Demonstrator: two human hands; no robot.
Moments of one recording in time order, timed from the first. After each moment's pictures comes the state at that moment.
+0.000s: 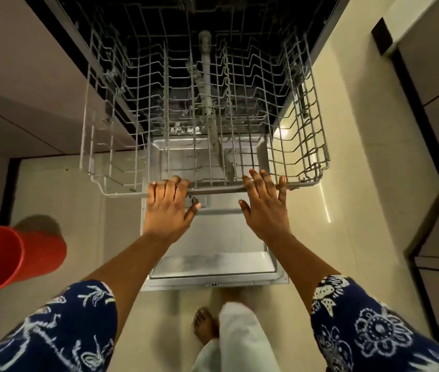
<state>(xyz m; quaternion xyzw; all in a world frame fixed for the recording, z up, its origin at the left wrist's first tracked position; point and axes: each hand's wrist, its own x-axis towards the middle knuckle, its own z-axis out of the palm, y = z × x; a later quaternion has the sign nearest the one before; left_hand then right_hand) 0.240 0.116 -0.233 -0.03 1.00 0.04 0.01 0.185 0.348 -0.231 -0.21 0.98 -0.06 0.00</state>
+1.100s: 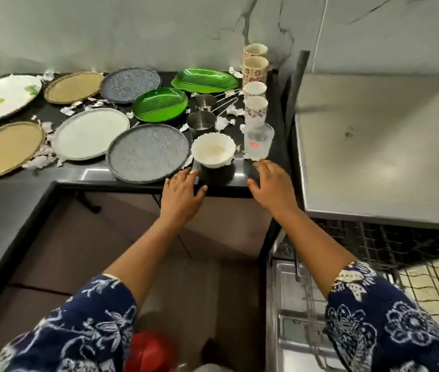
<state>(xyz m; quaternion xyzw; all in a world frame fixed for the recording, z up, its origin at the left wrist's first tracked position) 0.057 -0.419 0.044 -0.18 0.97 0.15 -0.07 -0.035 -0.215 0.059 -0.25 0.94 -0.23 -0.04</state>
